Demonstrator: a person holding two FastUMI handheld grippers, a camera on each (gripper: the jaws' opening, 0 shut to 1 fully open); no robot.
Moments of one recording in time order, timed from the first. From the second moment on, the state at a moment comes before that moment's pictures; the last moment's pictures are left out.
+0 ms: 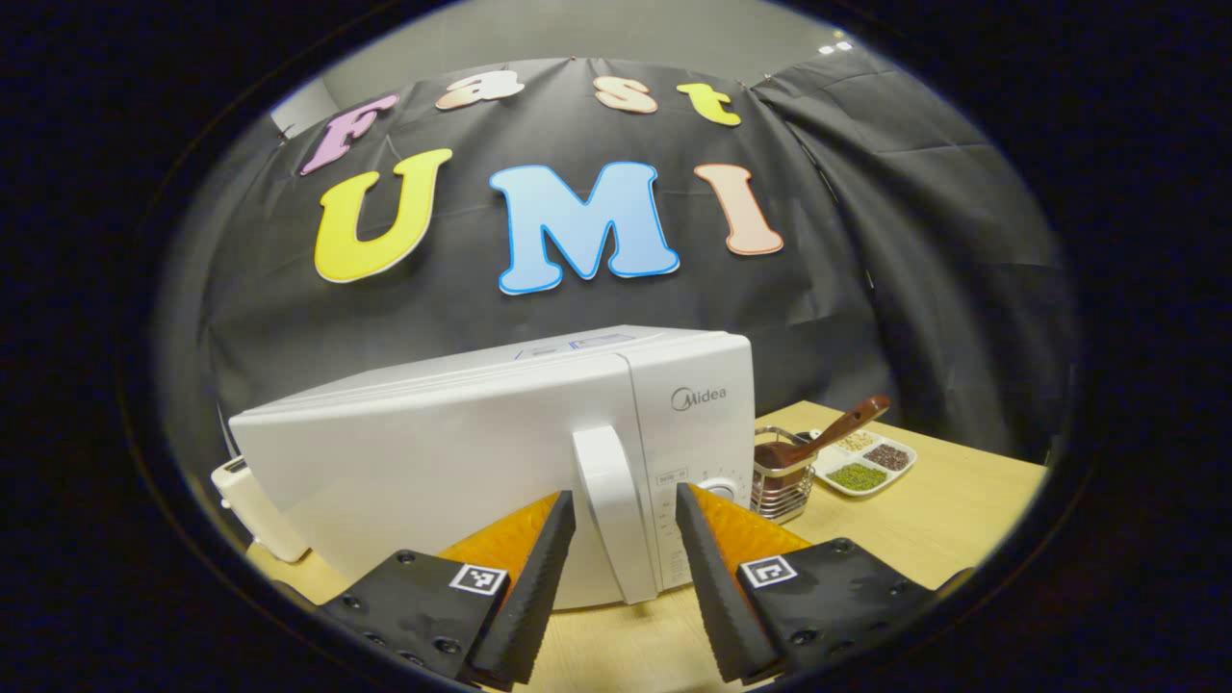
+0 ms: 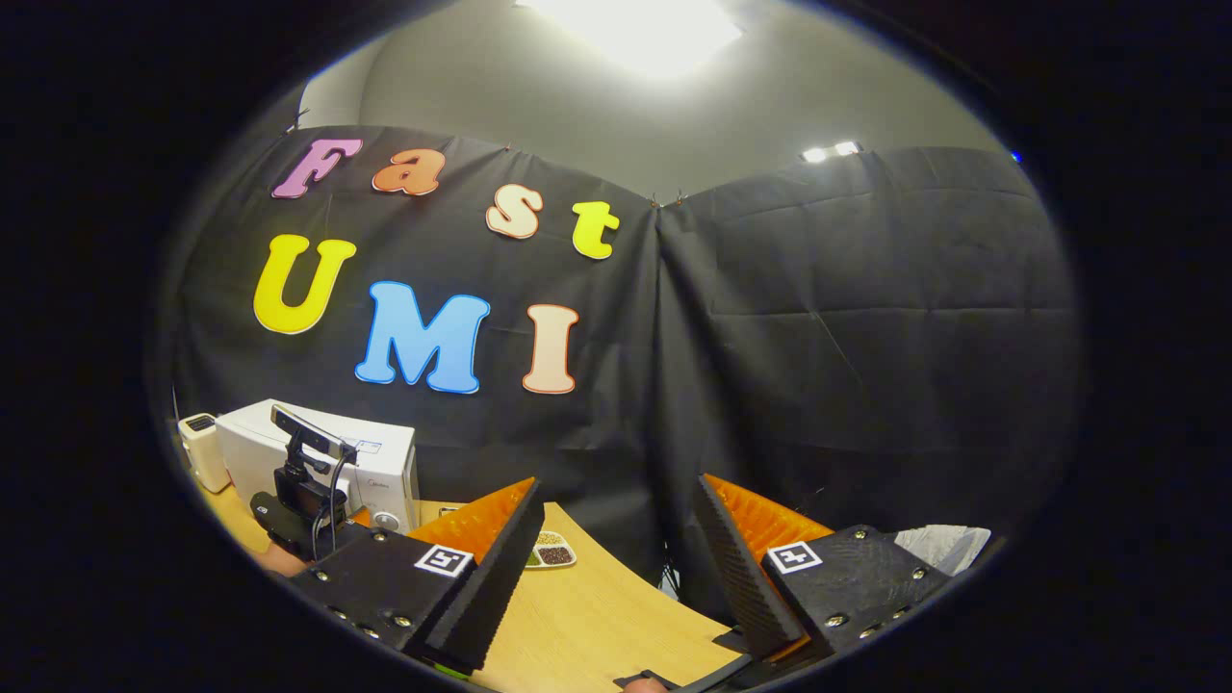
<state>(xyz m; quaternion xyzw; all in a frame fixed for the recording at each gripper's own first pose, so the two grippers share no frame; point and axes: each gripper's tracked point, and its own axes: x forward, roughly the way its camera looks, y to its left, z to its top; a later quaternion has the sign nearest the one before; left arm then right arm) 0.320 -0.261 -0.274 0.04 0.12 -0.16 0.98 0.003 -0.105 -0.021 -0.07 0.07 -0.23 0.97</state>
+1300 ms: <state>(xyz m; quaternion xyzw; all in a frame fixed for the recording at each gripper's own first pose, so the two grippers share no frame) 0.316 -0.256 -0.270 0.01 0.18 -0.15 0.97 -0.005 -0.107 -0.045 -0.06 0.08 -0.21 0.97</state>
